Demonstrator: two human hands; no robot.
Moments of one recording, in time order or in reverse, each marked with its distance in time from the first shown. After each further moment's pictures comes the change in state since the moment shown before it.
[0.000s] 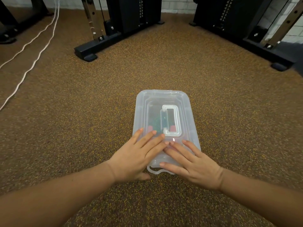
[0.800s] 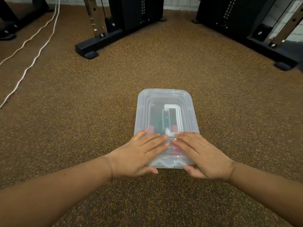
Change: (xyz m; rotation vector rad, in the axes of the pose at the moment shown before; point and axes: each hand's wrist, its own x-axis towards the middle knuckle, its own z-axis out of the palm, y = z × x) left_hand 0.001 -0.017 0.009 -0.169 0.024 0.109; right_hand 0.008 0.034 -0.009 0.466 -0.149 0.209
